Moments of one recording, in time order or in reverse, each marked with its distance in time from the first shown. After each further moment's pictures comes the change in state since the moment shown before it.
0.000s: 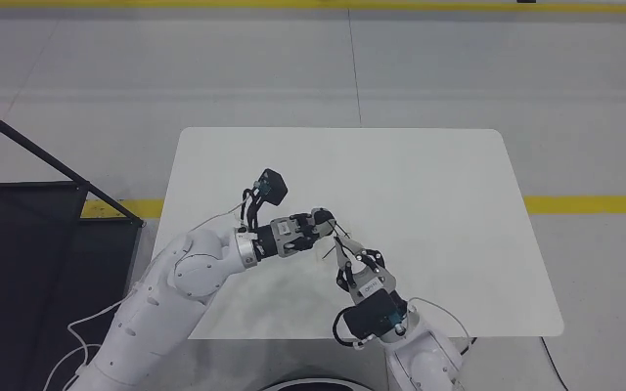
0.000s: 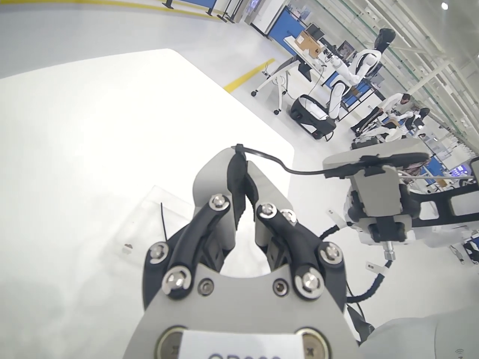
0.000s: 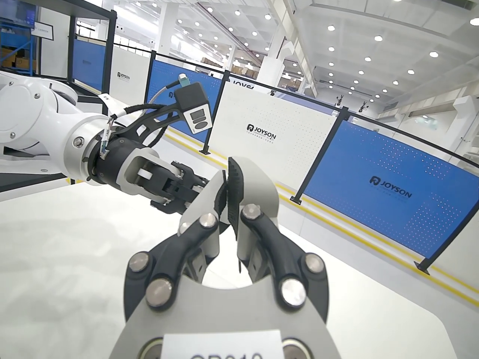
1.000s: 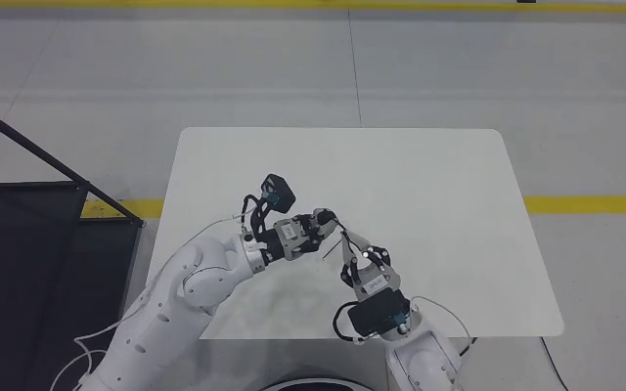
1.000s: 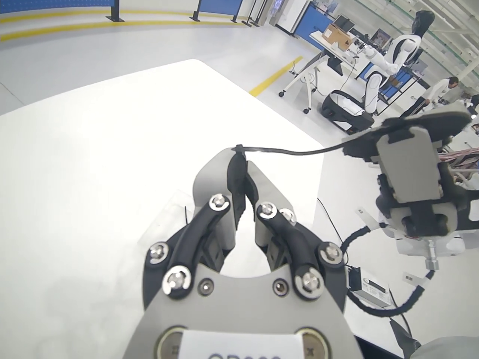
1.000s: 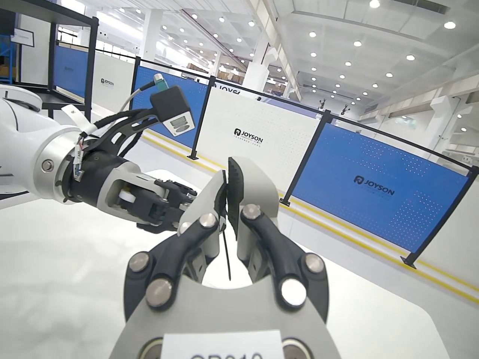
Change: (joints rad) left arm 0.041 -0.012 0.013 -0.068 0.245 0.083 0.111; right arm 0.006 -0.004 -0.006 0.009 0.008 0.069 -0.029
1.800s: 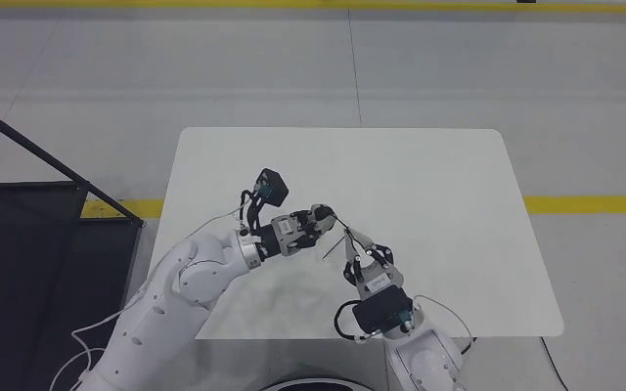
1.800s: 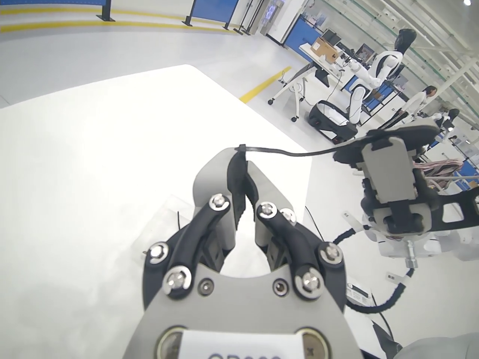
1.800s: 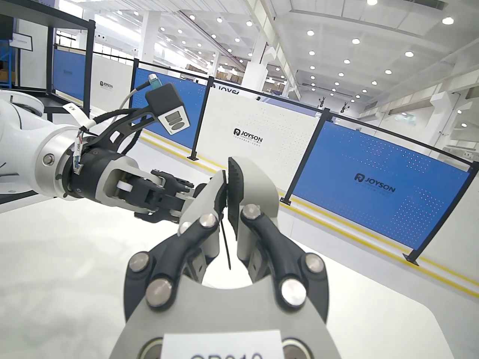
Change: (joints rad) left arm -0.016 -0.007 -0.024 0.039 -0.133 -0.046 -0.034; right arm -0.003 0.001 0.016 -0.002 0.032 -0.007 -0.008
